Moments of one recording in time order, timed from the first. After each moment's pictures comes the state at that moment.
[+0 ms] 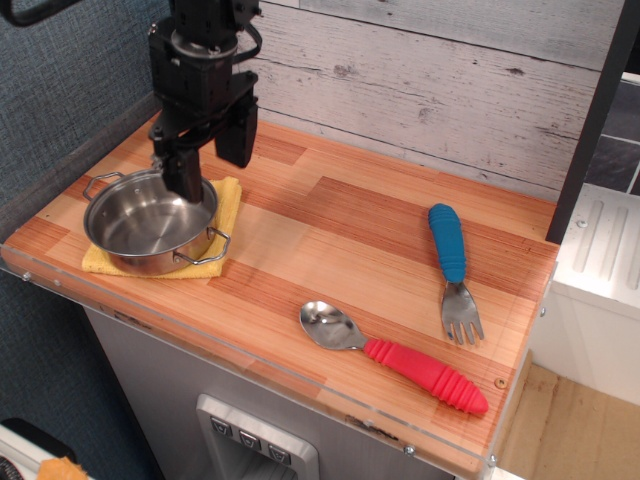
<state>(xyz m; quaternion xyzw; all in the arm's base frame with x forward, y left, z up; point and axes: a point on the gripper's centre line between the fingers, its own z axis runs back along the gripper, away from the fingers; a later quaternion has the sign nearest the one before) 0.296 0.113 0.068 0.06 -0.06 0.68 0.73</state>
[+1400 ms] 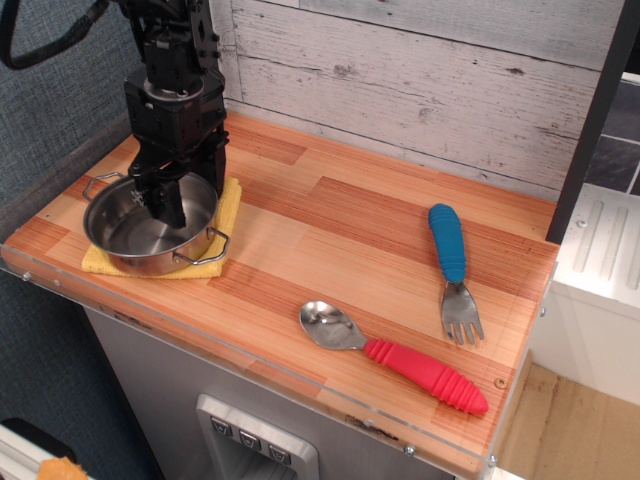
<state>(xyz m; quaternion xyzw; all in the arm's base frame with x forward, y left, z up) 0.296 0.143 0.025 0.05 -0.04 0.70 0.71</state>
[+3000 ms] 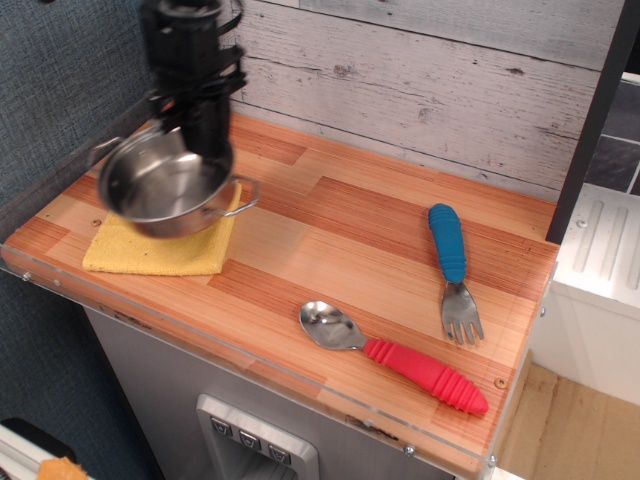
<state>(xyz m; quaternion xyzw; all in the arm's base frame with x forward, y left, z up) 0.320 0.114 0.076 0.05 0.01 0.70 0.71</state>
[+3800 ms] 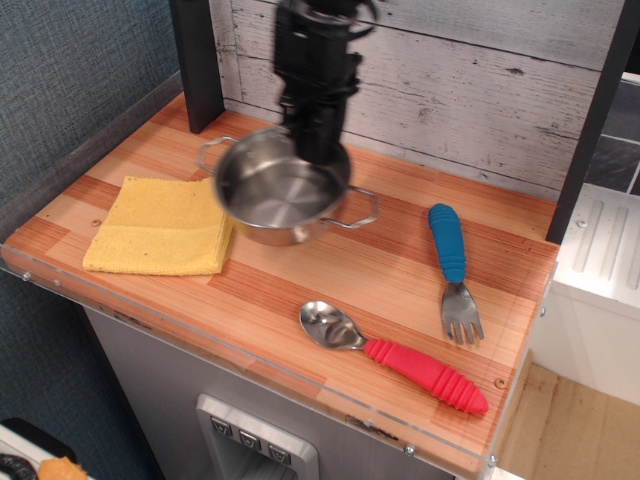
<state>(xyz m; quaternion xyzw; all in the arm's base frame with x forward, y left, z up) 0.356 0.038 0.064 0.07 -0.01 0.69 0.72</state>
